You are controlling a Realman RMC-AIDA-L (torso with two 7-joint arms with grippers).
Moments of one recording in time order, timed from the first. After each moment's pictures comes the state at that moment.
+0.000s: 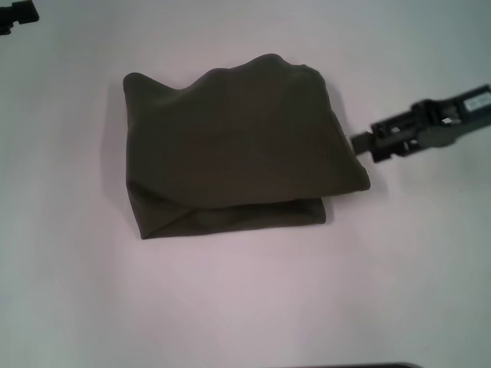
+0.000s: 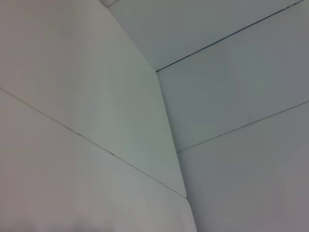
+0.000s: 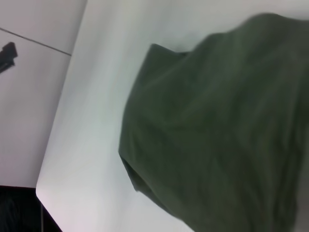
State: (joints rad) left arm -0.56 -1.90 -2.64 -0.88 -1.16 1.71 -2.64; right arm 0.68 1.90 -0.84 -0.66 -2.20 -1.73 2.49
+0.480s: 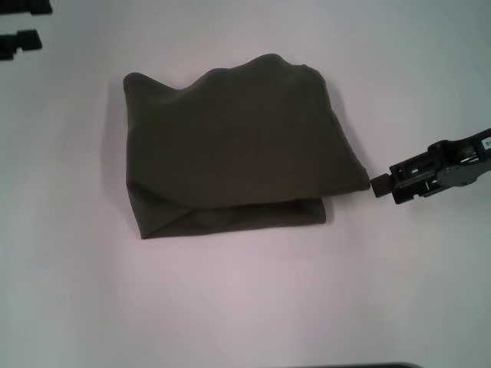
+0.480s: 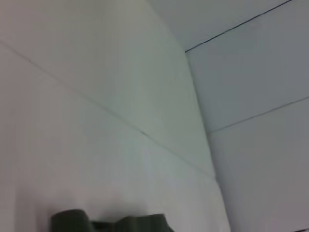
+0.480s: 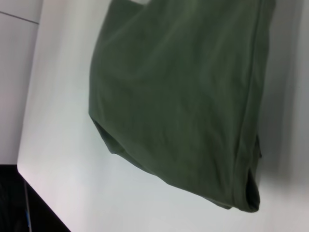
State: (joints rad) left arm -0.56 -1.88 -2.60 -0.86 -1.09 1.69 -2.65; right arm 0.65 1.90 -0.84 -0.66 -2.30 -1.77 2.51
